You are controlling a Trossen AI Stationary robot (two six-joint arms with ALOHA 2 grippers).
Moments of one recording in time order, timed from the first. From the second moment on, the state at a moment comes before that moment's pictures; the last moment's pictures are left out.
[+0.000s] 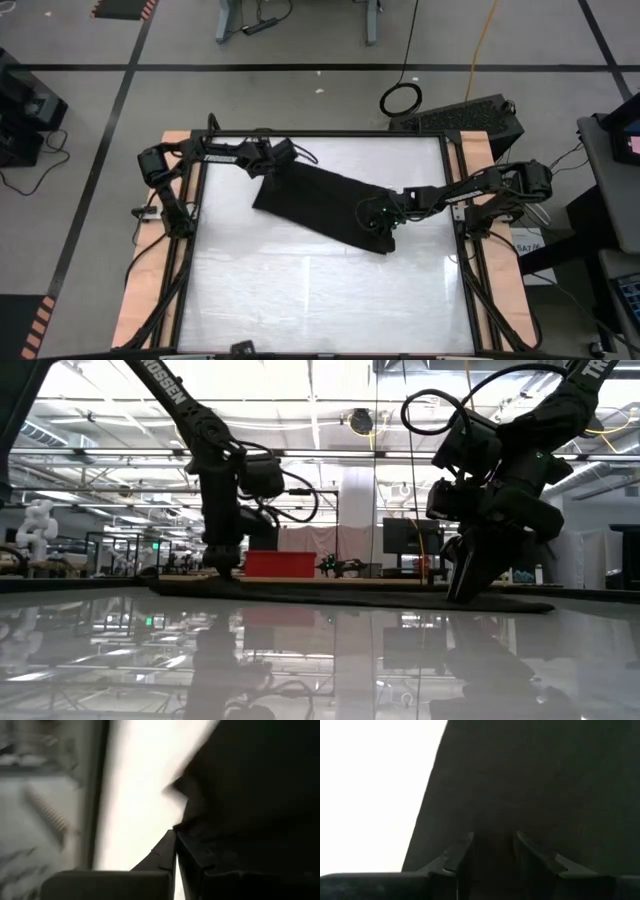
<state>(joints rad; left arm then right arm) 0.51 1.78 1.01 -0.51 -0.54 0.30 -0.10 1.52 0.49 -0.10 -0.19 0.08</state>
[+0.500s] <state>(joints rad) 0.45 1.71 1.01 -0.49 -0.30 0.16 -0.10 1.48 0.49 -0.11 -0.18 0.11</state>
